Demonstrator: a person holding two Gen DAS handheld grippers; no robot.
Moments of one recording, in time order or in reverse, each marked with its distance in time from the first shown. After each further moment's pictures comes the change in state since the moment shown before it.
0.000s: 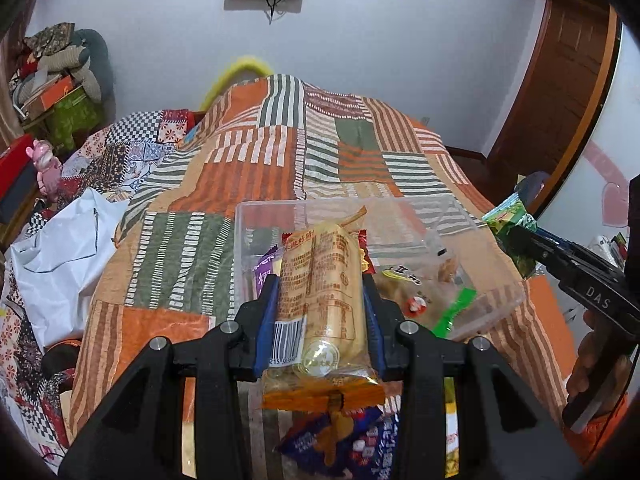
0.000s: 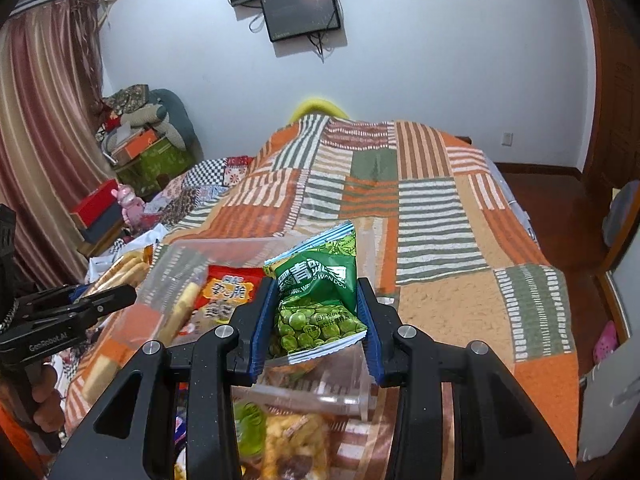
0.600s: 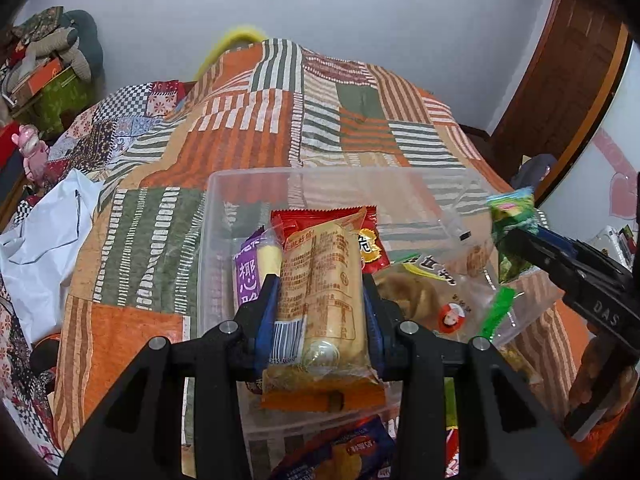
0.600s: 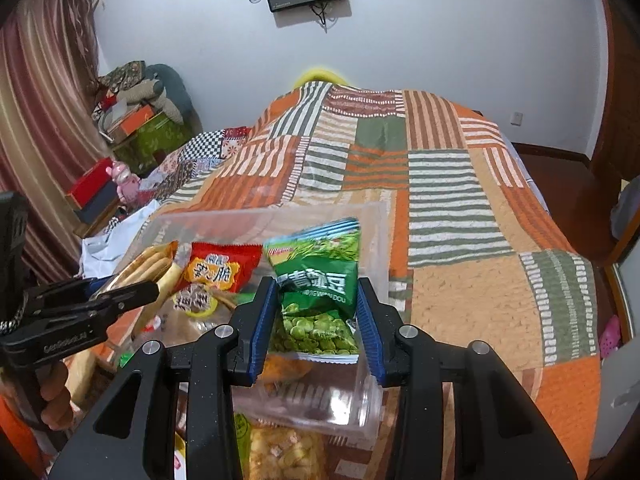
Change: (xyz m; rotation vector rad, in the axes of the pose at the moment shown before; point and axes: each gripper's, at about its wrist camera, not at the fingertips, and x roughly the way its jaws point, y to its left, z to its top) left arm 0.055 0.000 -0.001 -0.005 0.102 0.001; right arm 0.030 -0.002 -0.003 -0.010 0.099 0.015
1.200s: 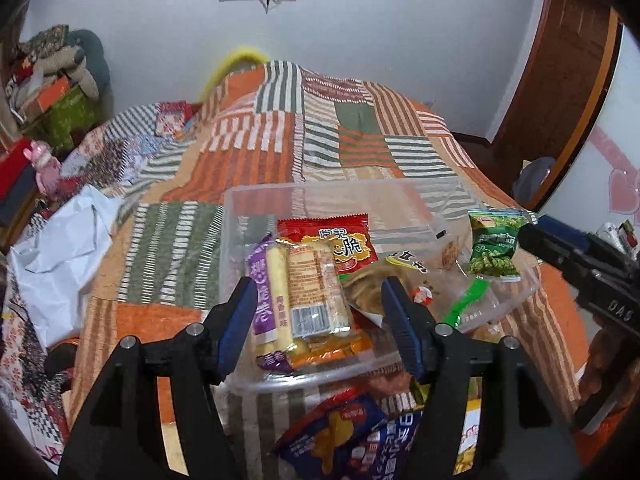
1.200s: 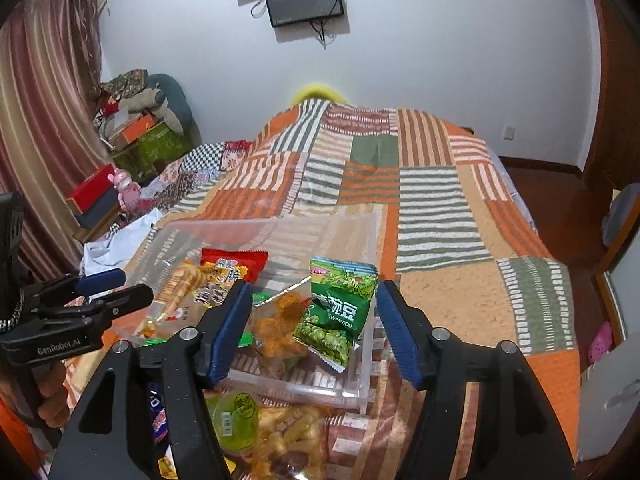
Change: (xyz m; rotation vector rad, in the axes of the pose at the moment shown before) left arm -0.043 -0.009 -0.010 0.037 -0.071 0.034; right arm -0.037 0.006 0.000 -0.018 -0.080 -0.032
